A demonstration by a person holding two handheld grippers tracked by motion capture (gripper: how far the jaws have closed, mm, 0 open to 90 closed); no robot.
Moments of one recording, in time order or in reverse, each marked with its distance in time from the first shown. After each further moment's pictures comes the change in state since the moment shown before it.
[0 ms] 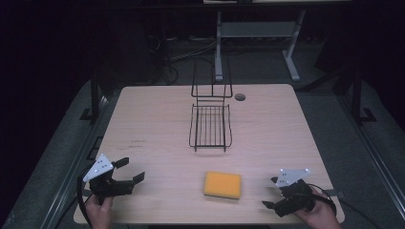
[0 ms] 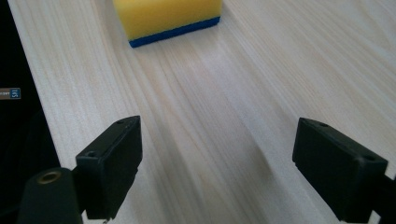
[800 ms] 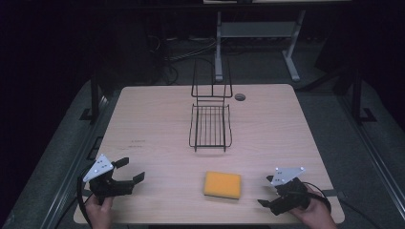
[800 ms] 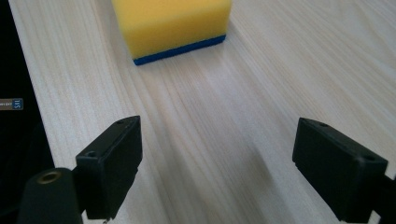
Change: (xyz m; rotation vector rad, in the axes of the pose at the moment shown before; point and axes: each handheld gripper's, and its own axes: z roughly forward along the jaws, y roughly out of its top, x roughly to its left) left arm 0.000 0.000 0.000 0.001 0.000 0.003; right arm 0.001 0.010 0.007 -0.015 0.014 -0.022
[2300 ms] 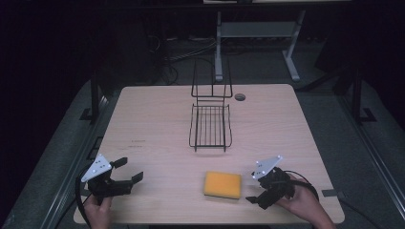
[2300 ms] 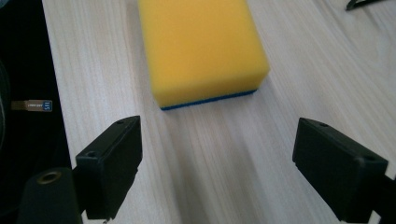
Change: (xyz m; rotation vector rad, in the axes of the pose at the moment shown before) left arm 0.002 0.000 -0.003 -0.006 0.012 -0.001; right arm 0.001 0.051 0.015 0.091 0.103 -0.116
